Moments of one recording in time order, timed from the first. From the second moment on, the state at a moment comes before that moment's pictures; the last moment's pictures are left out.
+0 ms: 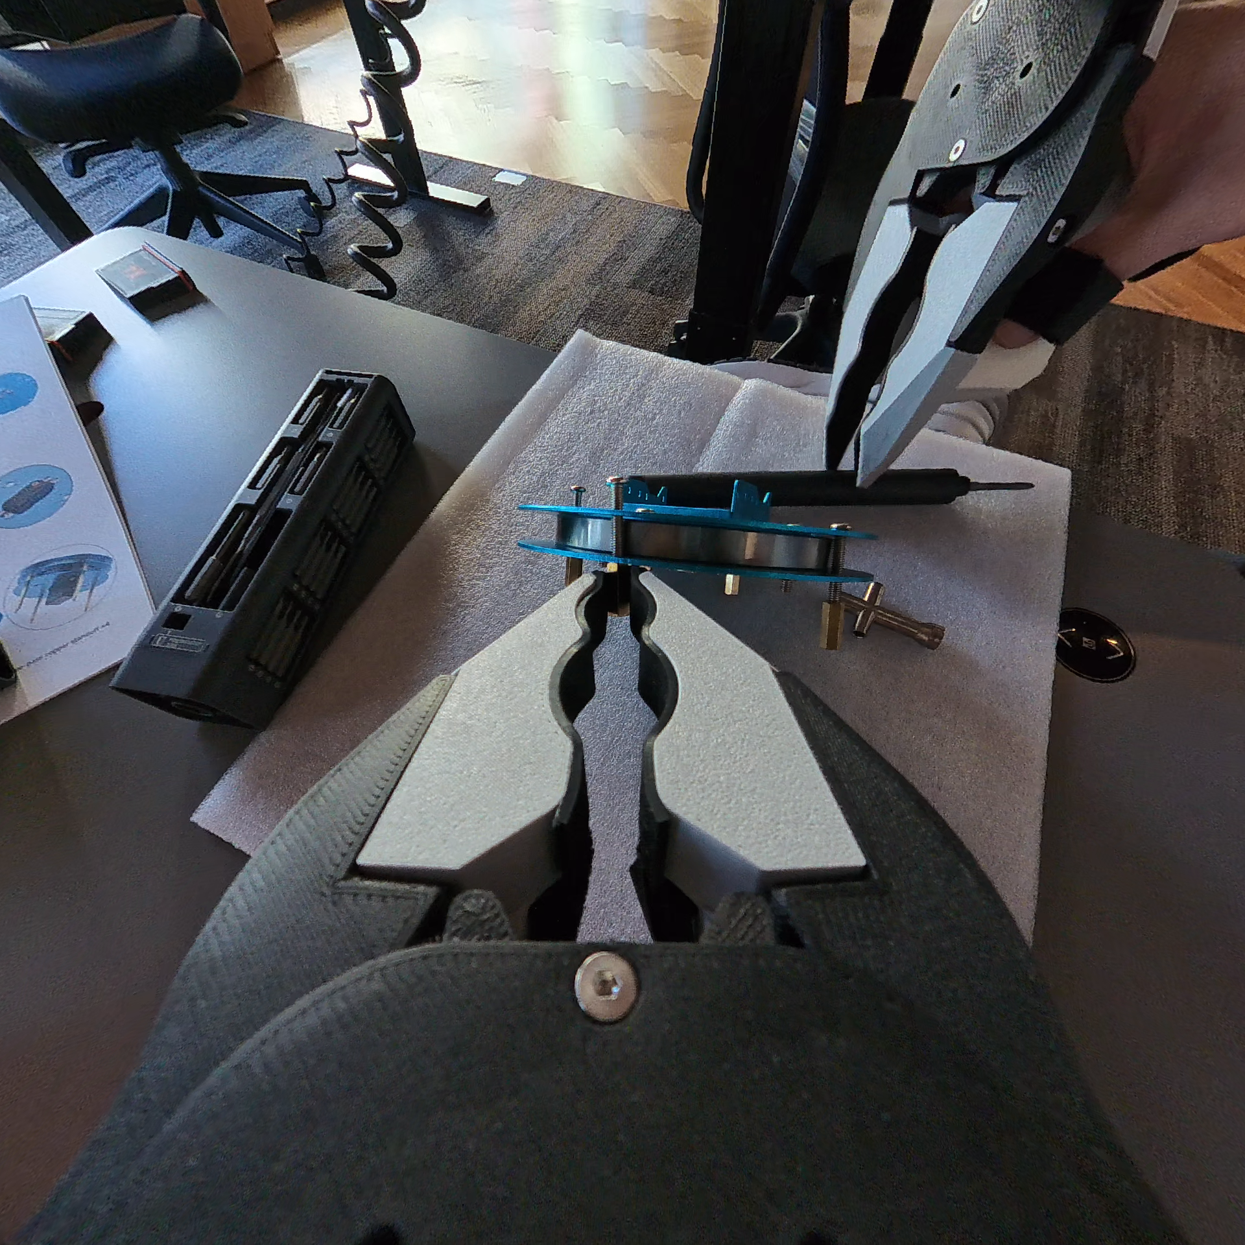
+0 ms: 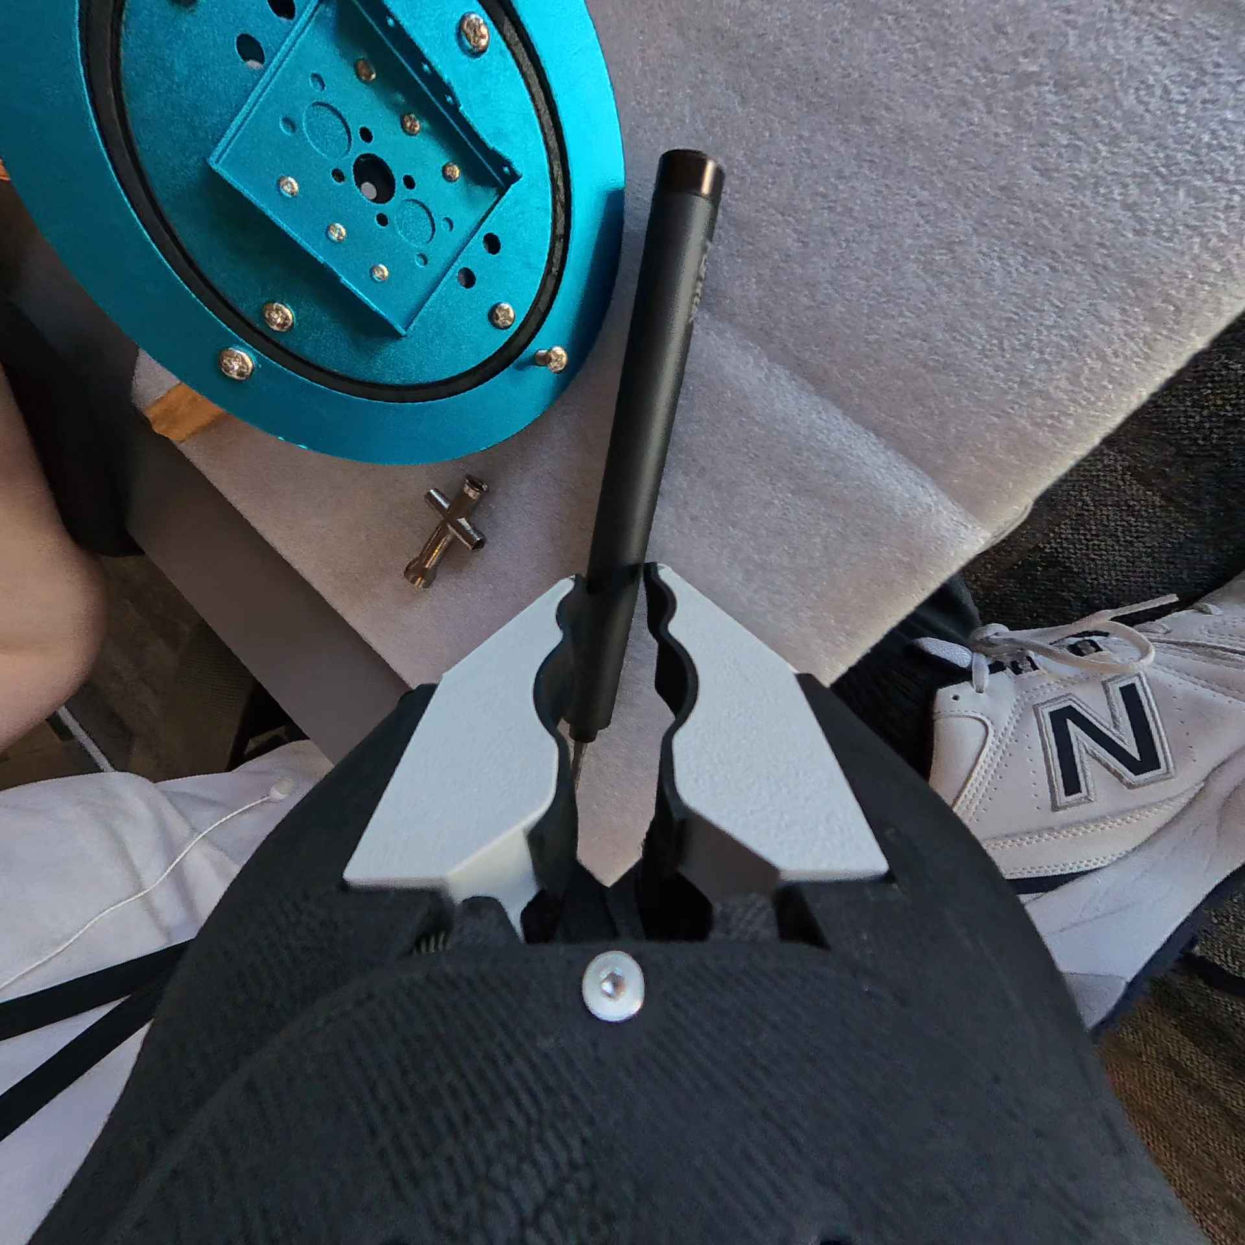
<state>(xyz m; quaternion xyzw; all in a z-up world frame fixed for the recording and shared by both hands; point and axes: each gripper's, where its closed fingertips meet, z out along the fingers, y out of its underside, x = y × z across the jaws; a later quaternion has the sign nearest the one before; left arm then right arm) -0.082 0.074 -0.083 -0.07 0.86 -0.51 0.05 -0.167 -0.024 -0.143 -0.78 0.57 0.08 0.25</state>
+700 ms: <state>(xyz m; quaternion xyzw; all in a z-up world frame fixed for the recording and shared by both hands) -0.084 0.073 -0.081 -0.02 0.87 -0.47 0.14 -0.143 -0.049 -0.125 -0.74 0.54 0.01 0.39</state>
